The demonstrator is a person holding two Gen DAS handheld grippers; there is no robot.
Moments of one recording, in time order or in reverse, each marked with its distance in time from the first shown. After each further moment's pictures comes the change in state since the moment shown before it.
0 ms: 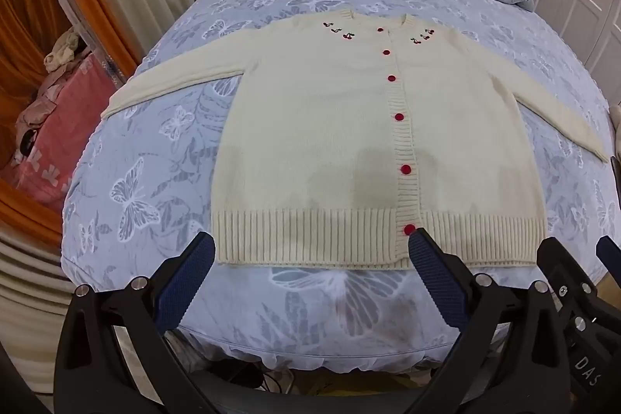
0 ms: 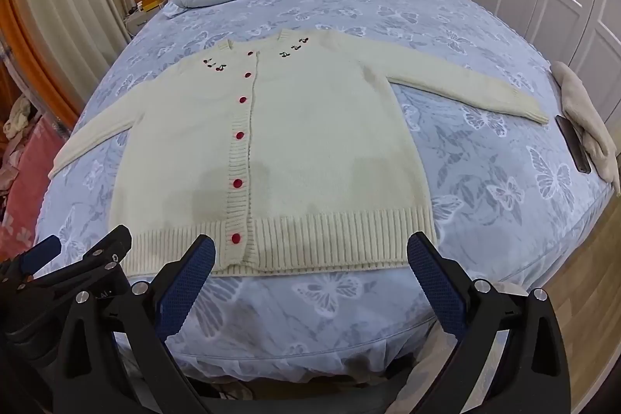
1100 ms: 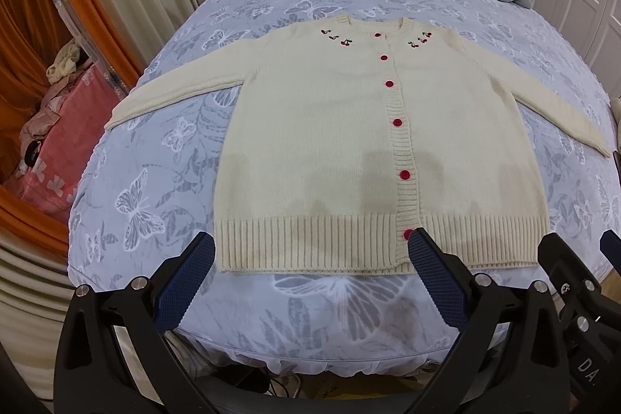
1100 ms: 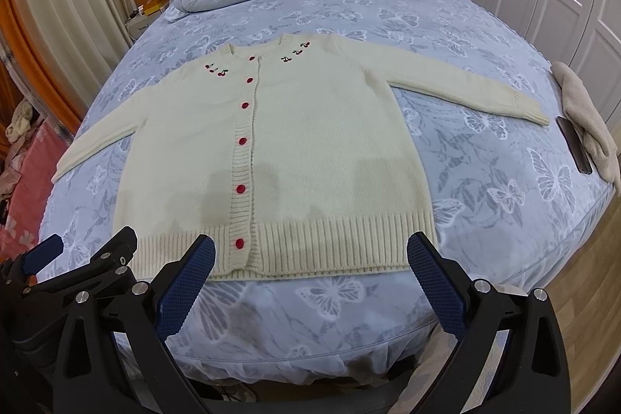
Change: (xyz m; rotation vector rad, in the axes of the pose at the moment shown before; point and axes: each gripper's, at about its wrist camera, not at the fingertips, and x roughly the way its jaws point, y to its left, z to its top) left arm -0.005 -0.004 0.008 0.021 -0.015 0.016; right arm -0.003 0.001 0.003 0.002 -0.008 0.005
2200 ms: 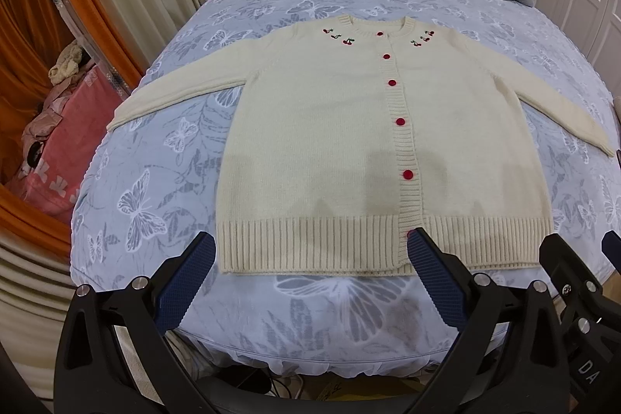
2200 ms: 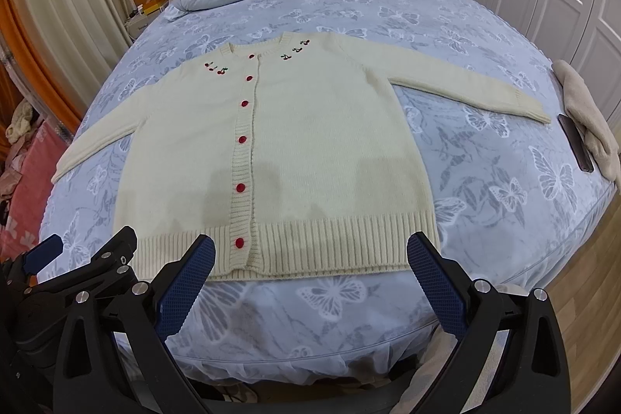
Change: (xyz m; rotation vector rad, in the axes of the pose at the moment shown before) left arm -0.001 0.001 0.001 0.005 -0.007 0.007; right arm 0.001 0.001 0.001 0.006 0.005 0.003
